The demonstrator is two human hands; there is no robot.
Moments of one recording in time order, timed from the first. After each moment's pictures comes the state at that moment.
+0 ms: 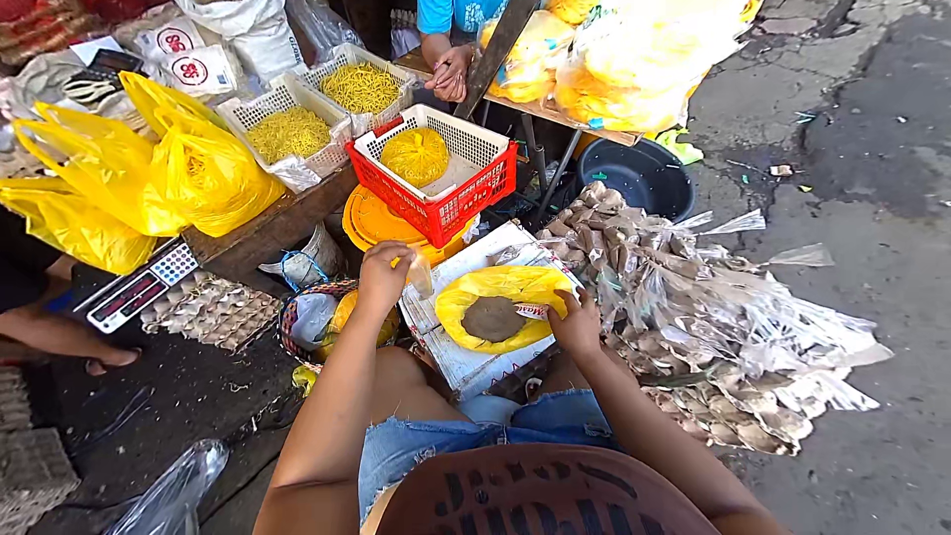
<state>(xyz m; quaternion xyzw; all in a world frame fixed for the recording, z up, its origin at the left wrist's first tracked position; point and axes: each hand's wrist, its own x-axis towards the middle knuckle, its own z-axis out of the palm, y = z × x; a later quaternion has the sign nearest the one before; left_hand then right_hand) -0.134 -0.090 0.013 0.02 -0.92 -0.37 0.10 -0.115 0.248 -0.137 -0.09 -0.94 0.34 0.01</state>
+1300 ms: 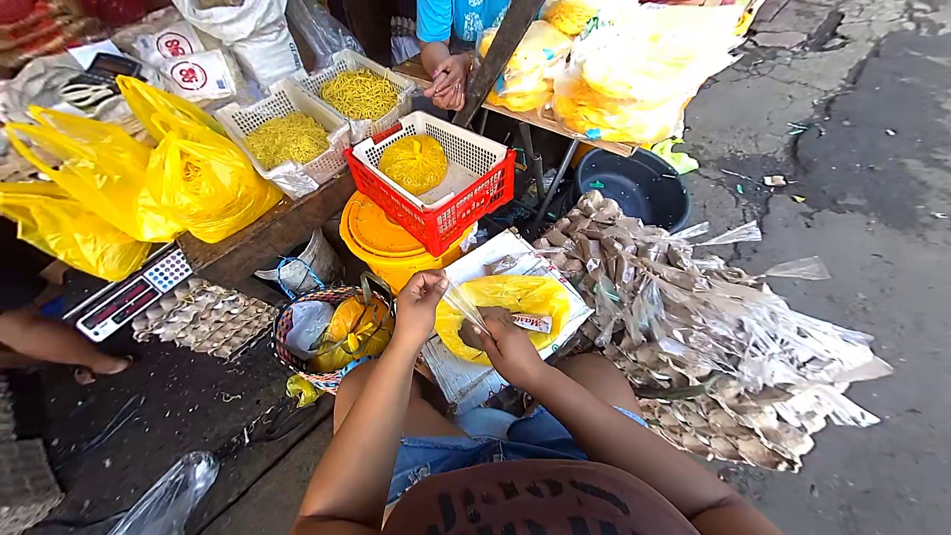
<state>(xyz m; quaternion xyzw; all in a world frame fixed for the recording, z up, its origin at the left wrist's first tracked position) -0.116 -0.033 -0.021 0.03 -0.72 -0.68 0.07 -0.088 0.158 -0.068 0.20 -0.90 0.39 -0.09</state>
